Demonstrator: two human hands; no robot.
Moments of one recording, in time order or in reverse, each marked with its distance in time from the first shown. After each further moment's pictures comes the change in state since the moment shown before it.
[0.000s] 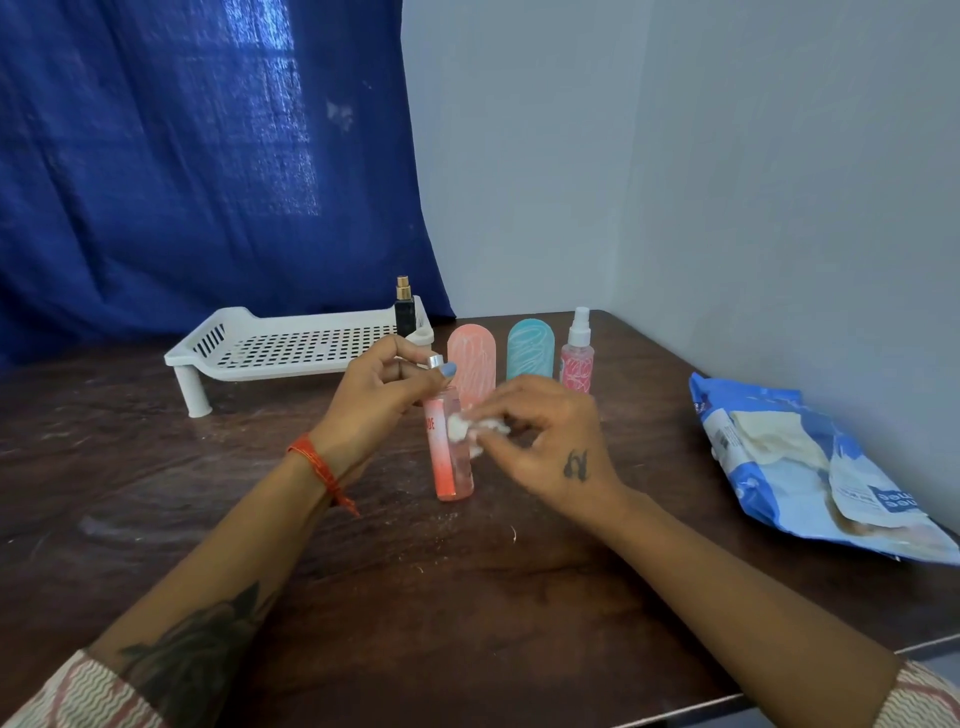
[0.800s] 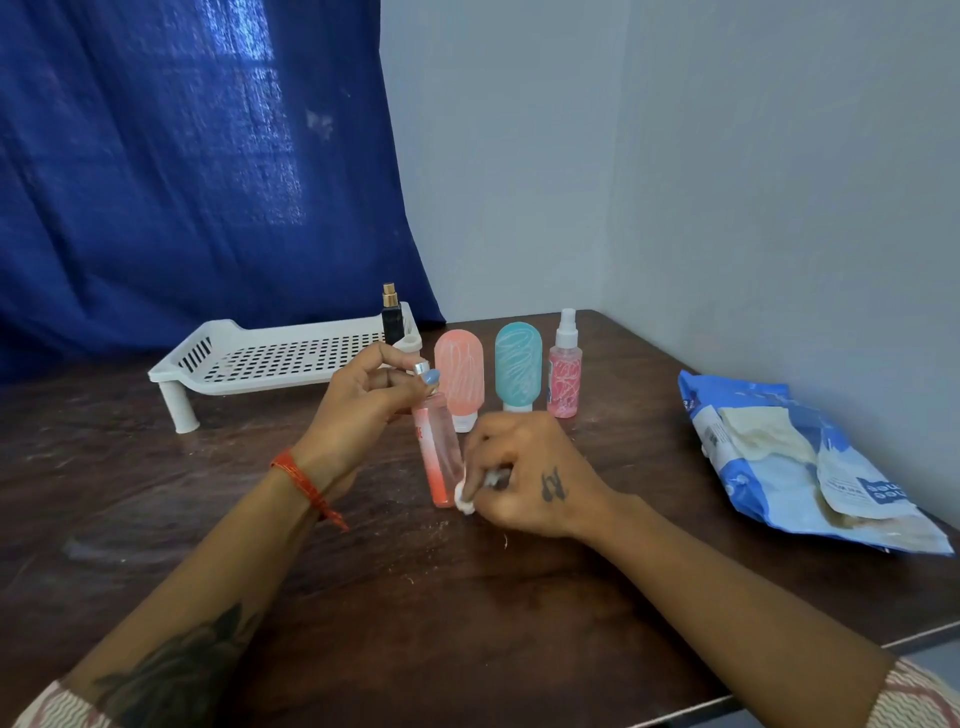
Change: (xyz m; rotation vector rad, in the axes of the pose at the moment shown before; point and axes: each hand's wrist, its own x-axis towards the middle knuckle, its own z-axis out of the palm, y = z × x) left_hand 0.001 -0.001 0.000 -0.022 0.001 -0.025; right_hand -0.005 -0.003 -0.005 -0.046 -0.332 -0.029
